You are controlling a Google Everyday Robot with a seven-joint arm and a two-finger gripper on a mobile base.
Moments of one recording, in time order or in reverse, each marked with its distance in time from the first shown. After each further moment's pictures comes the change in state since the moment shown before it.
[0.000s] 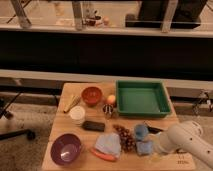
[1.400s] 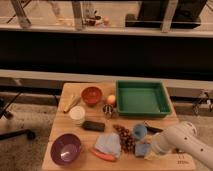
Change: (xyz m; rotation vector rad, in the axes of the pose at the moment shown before) arm 0.008 -0.004 0.024 -0.019 0.008 0.015
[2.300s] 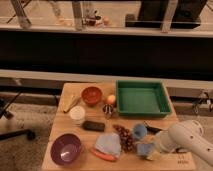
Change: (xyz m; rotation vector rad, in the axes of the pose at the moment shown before) arm 0.004 -0.004 -0.028 0.023 -0.008 0.016
